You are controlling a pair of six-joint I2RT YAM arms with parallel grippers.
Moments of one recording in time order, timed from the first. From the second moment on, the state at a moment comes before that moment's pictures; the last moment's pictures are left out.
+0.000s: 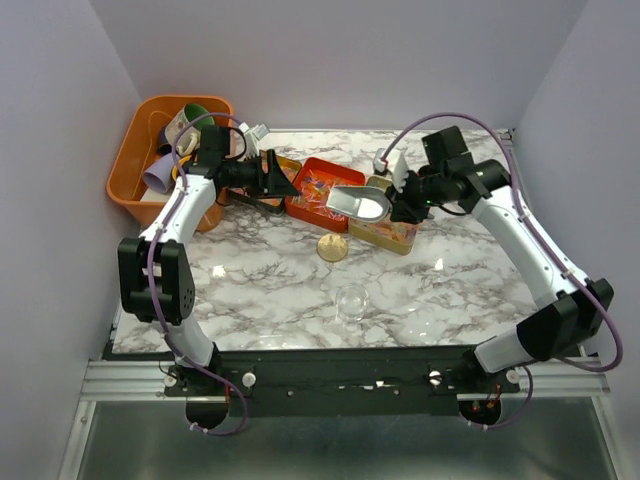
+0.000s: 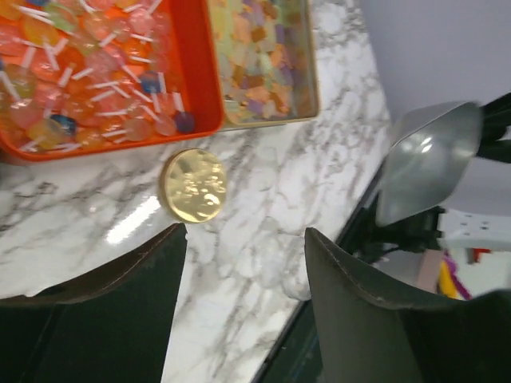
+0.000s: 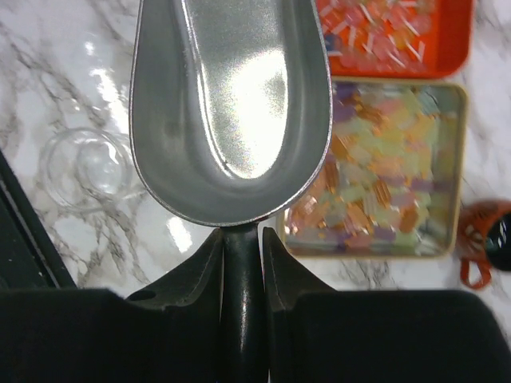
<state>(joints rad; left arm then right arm) -0.10 1.70 1.41 -0.48 0.95 -0.28 0.45 1.52 1.57 -0.99 -0.46 -0.66</state>
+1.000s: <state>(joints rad) -0.54 2.10 1.72 -0.49 0.26 -0.23 0.18 1.25 1.23 -0.88 -0.20 -0.59</state>
